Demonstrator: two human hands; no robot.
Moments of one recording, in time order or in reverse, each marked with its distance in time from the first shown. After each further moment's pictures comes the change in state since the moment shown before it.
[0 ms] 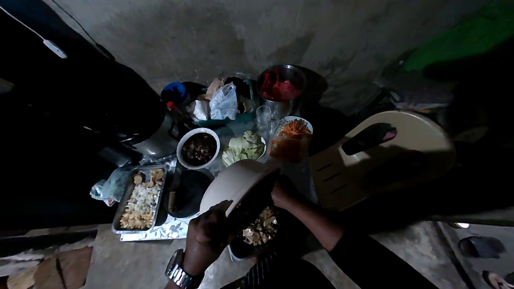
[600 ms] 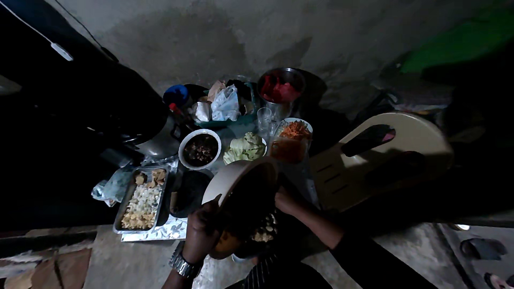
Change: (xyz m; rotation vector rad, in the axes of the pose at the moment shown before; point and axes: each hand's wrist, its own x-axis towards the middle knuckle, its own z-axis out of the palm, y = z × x) left_hand 0.003 -0.015 -0.003 -0.103 -0.009 -0.208; right_hand -0.004 0.015 0.027 0.029 -0.045 0.064
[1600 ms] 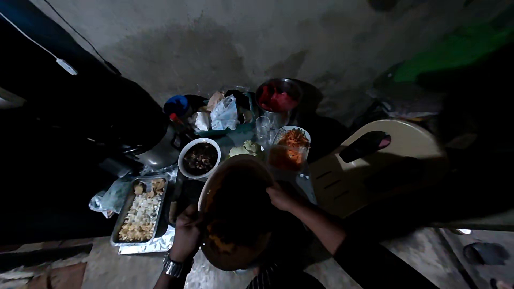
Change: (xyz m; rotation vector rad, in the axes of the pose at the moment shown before) left_hand 0.016 -0.018 -0.015 -0.515 0.045 -0.432; right_hand 0.024 0.000 -0.023 0.014 0.072 -0.089
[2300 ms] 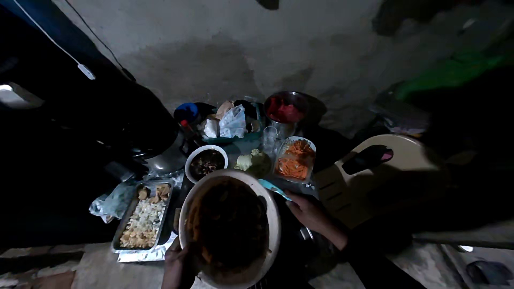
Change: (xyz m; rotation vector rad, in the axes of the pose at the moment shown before) left_hand -0.038 -0.047 -0.046 -0.419 0.263 -0.214; right_hand -0.057 0.009 -0.011 0.259 0.323 -0.021
